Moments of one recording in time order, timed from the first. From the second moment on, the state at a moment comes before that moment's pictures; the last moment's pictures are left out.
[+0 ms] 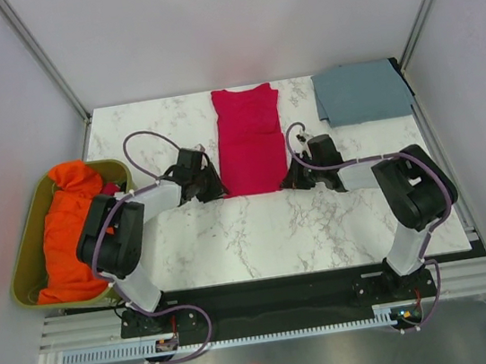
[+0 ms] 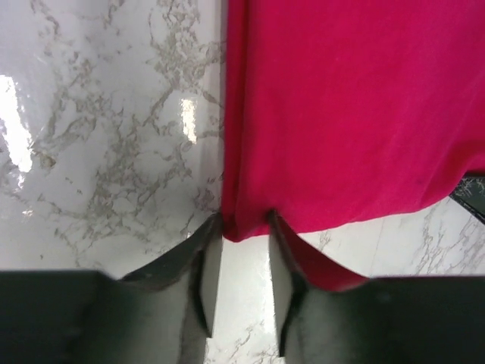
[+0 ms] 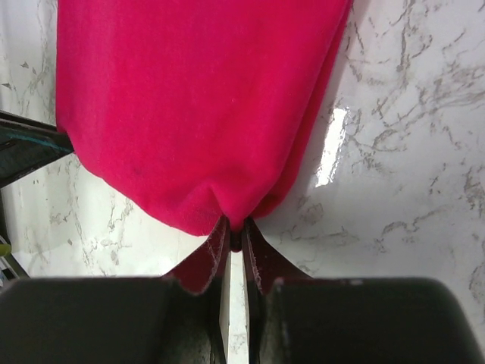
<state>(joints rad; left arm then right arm) -0.41 1.72 0.91 -0.11 0.15 -0.62 0.37 1.78 0.79 0.24 -0.37 0.57</state>
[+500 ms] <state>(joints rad) -0.44 1.57 0.78 -0.08 0.16 -0.64 0.36 1.67 0.64 0.27 -0.43 0.61</state>
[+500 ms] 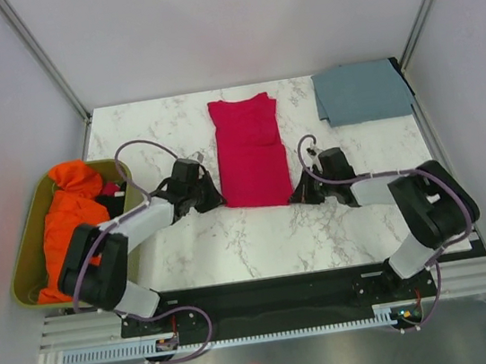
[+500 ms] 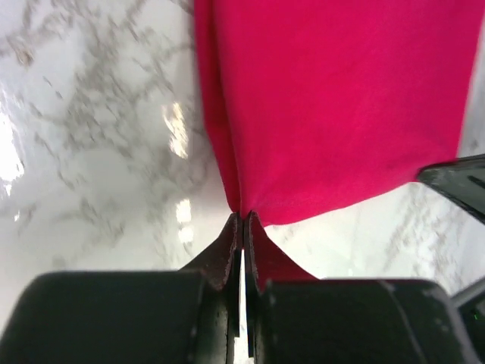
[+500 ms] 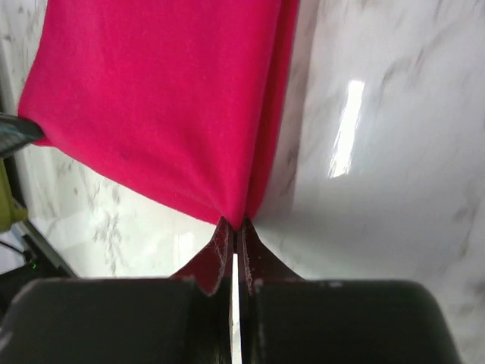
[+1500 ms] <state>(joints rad) -0.59 1.11 1.00 -0.67 0.10 -0.72 0.53 1.11 0.90 -0.50 -0.11 0.64</state>
